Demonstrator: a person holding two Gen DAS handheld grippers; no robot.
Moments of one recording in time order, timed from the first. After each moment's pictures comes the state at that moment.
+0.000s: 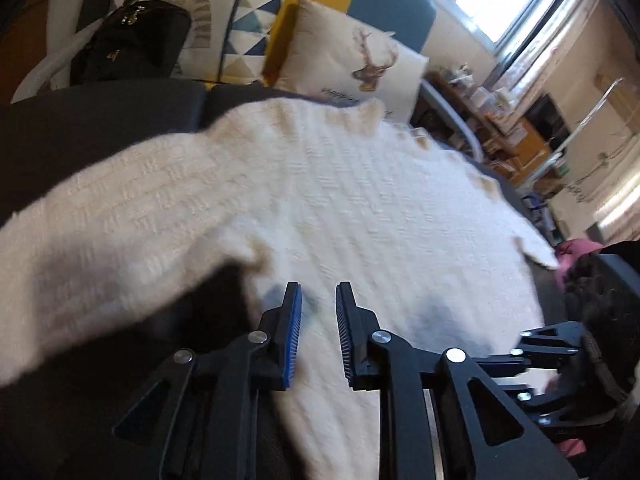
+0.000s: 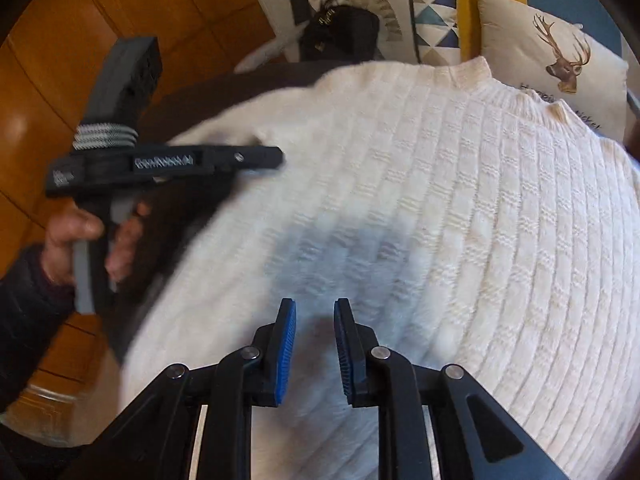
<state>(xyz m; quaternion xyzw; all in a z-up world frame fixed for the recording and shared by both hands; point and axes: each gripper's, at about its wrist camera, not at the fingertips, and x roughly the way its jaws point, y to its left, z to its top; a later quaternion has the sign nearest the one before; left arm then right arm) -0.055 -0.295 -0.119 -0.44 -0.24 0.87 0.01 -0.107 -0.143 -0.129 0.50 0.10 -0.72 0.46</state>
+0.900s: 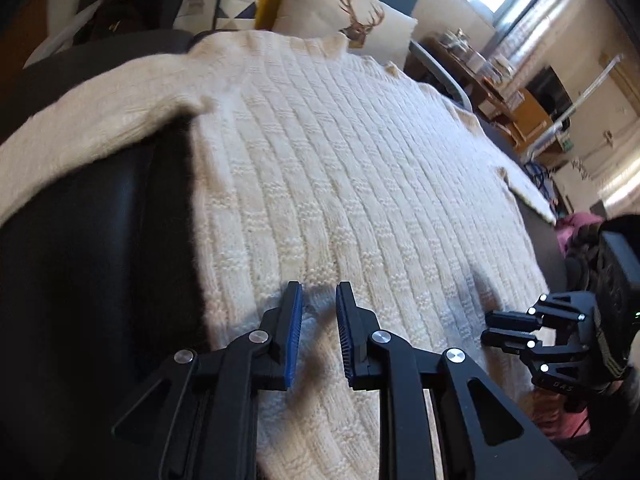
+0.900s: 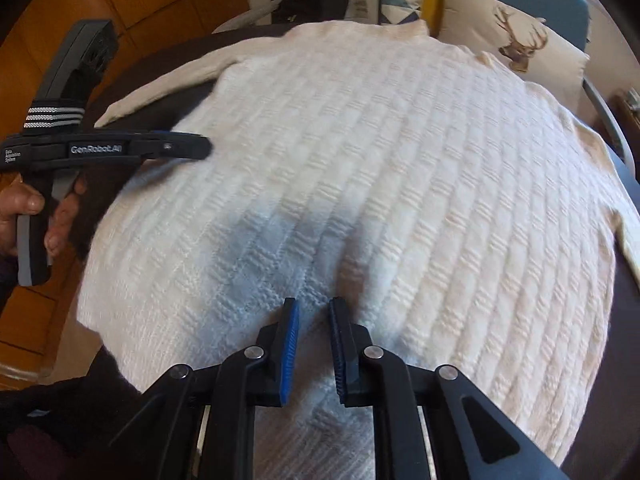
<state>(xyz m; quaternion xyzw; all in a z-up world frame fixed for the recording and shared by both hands) 0.004 -0.231 -0.126 -0.48 -0.23 0.85 -0.01 -0.054 -0.057 -0.138 0.52 0.16 -0.75 0.38</state>
